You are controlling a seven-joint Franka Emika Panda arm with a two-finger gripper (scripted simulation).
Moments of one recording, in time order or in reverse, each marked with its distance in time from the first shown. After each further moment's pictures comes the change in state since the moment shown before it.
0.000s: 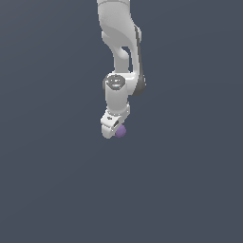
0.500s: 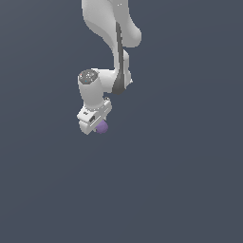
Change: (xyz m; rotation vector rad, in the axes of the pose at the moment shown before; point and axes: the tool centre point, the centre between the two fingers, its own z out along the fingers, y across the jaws) arm -0.094 0.037 -0.010 0.000 0.000 0.003
